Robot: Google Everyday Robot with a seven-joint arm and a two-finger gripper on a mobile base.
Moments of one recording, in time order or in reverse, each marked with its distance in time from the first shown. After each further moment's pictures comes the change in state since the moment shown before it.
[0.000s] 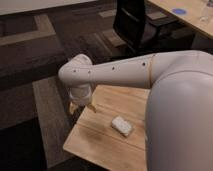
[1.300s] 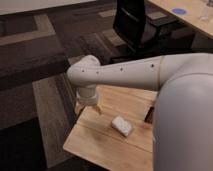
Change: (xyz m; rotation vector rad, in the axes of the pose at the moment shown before) arm 0.007 -0.059 0.007 -0.024 0.023 0.165
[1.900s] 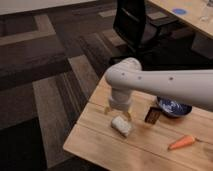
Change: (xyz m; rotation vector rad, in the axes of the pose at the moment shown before) arm 0.032 -0.127 -0.029 0.038 -0.018 0.255
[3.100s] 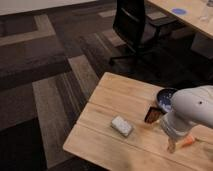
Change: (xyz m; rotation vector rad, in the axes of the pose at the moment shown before) arm 0.041 -0.187 -0.005 -0.070 -0.011 0.710
